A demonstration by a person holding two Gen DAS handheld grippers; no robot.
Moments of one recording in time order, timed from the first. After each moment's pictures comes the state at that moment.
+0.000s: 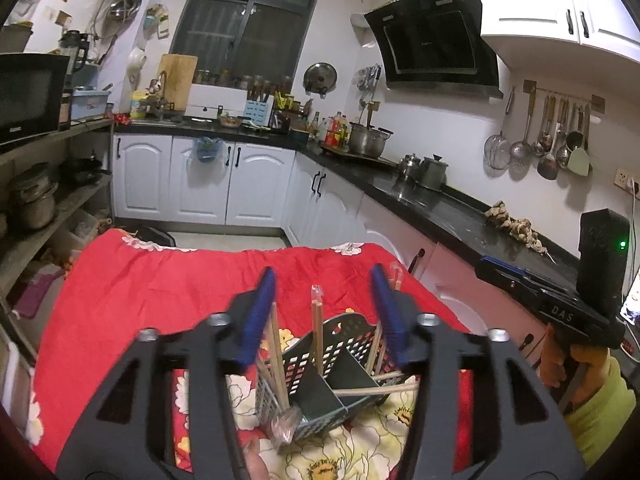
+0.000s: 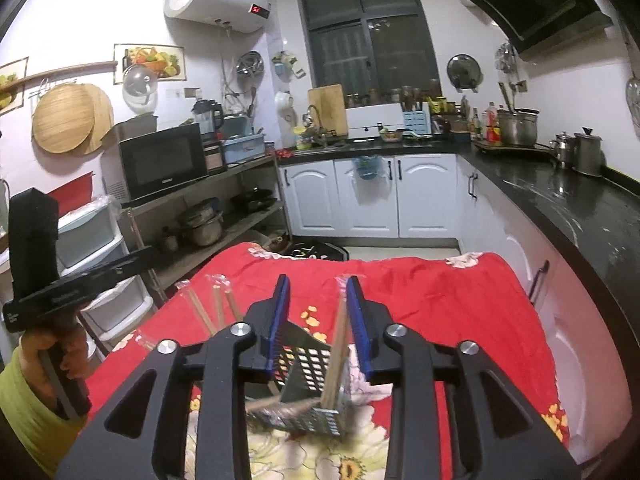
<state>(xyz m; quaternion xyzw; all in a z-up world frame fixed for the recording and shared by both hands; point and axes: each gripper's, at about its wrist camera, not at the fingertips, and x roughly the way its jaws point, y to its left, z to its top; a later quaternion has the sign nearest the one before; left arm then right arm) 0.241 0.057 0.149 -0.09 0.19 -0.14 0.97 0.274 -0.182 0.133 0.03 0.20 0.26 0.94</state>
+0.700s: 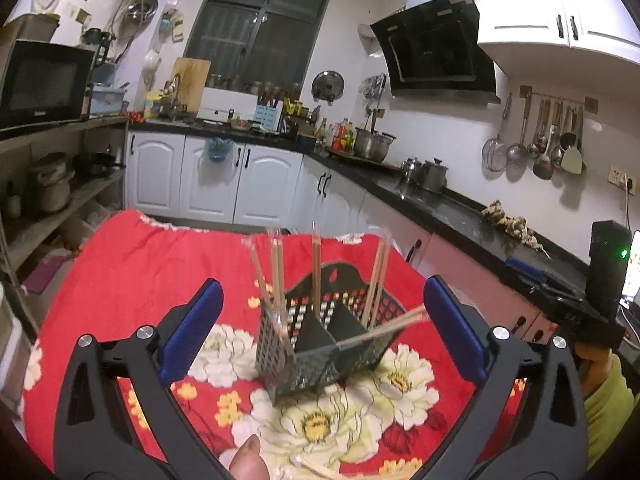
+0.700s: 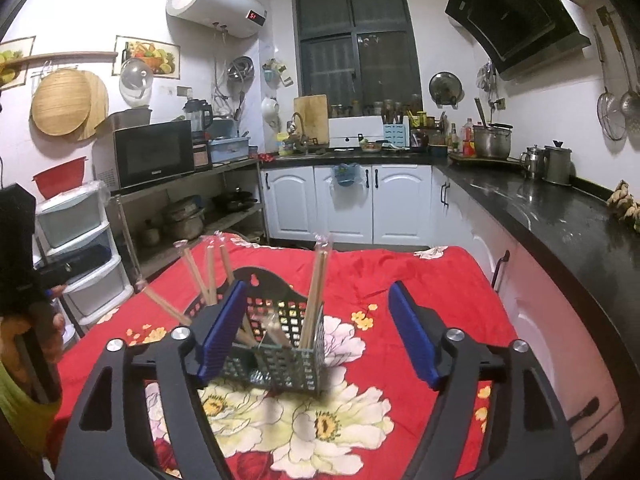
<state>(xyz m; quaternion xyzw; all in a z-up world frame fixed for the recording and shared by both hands) 0.172 0.060 0.115 -0.10 0.18 -0.13 0.97 0.200 -0.205 0.100 0.00 0.17 0.23 0.96</state>
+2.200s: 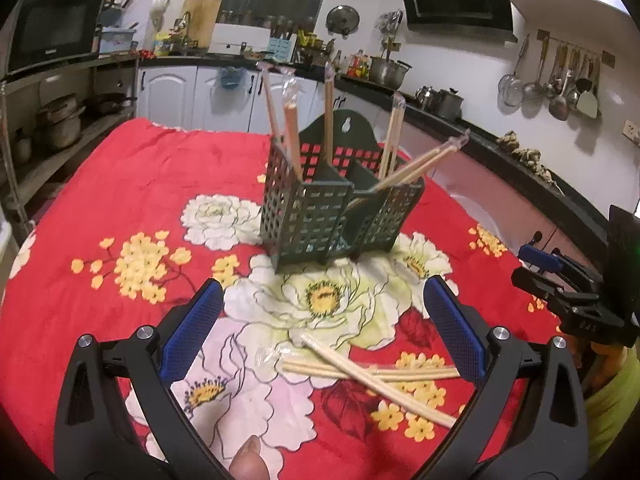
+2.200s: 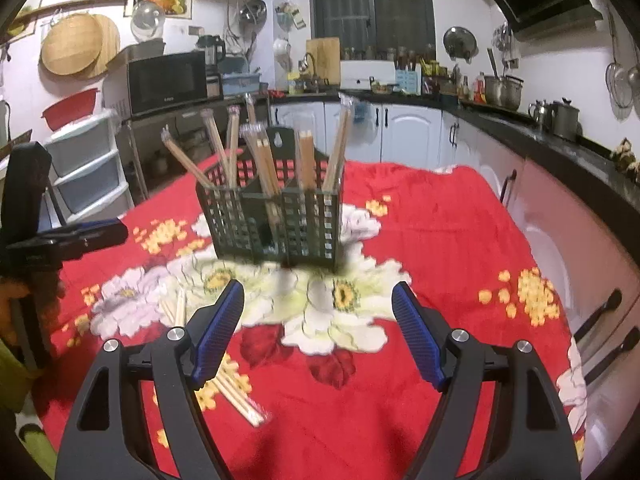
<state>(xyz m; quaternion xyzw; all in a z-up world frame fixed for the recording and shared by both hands) 0.130 0.042 0.019 -0.09 0.30 -0.11 0.94 0.141 -0.200 -0.002 -0.04 0.28 0.23 0.93</state>
